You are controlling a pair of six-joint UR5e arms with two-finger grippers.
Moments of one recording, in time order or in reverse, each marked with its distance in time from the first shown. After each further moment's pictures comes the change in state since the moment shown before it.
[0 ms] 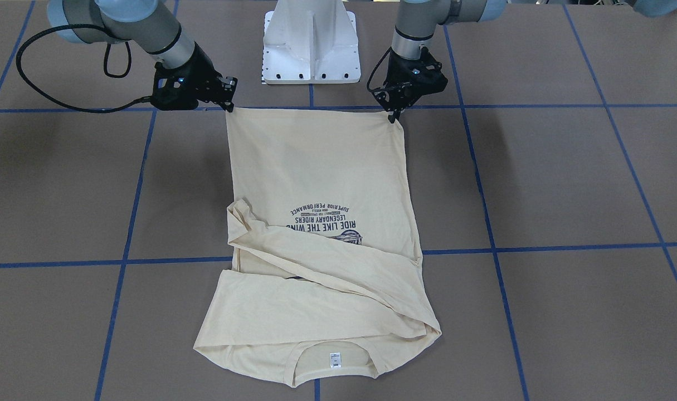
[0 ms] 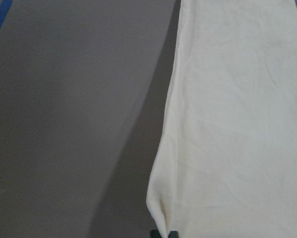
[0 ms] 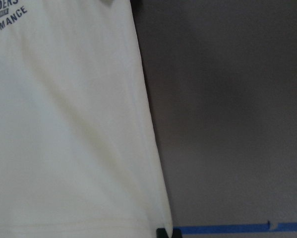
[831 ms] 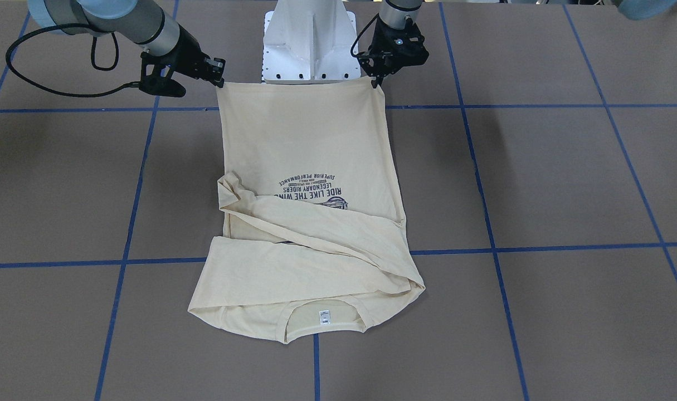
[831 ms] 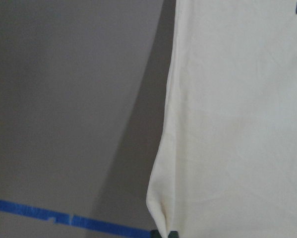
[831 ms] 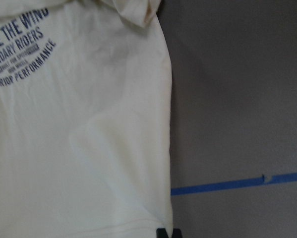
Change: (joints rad) left arm 0.073 -0.044 -0.093 0.049 -0.101 0.029; right arm 0.059 0.011 0.002 0.011 0.132 0.075
